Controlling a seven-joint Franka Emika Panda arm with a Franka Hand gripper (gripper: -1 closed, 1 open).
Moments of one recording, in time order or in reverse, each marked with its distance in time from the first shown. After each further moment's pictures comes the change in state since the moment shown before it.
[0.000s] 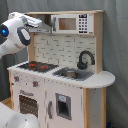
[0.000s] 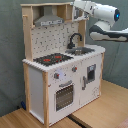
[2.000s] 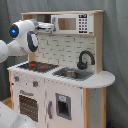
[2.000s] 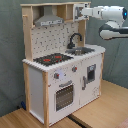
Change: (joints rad) arm 0.308 0.092 -0.239 -0.233 -0.001 -0.050 -0.412
